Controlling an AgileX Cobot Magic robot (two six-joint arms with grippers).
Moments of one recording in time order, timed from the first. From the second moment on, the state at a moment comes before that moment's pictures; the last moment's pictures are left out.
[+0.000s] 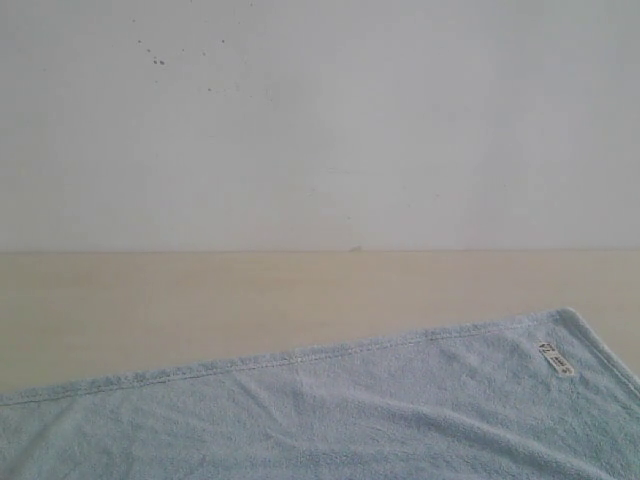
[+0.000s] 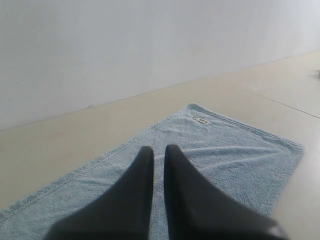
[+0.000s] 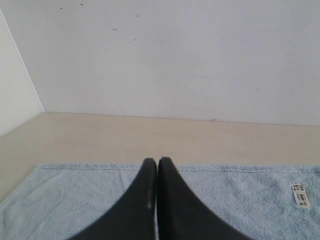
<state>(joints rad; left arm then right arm) -0.24 0.10 -0.31 -0.90 0.60 0.78 0.72 0.04 -0.40 -0.40 0.54 0.57</state>
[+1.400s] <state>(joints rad) -0.24 0.10 -0.31 -0.90 0.60 0.78 0.35 0.04 0.00 0.13 0.14 -0.11</state>
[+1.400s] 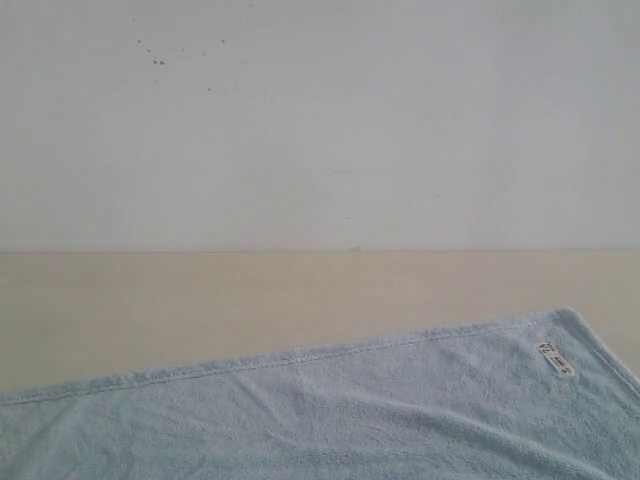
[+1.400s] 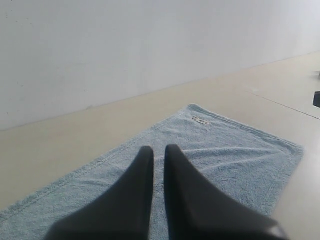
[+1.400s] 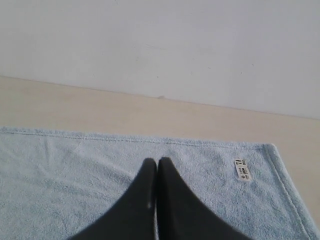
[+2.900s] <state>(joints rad) -0.24 0.07 -0.31 -0.71 0.56 0.79 0.35 0.04 0.00 0.10 0.15 -0.11</state>
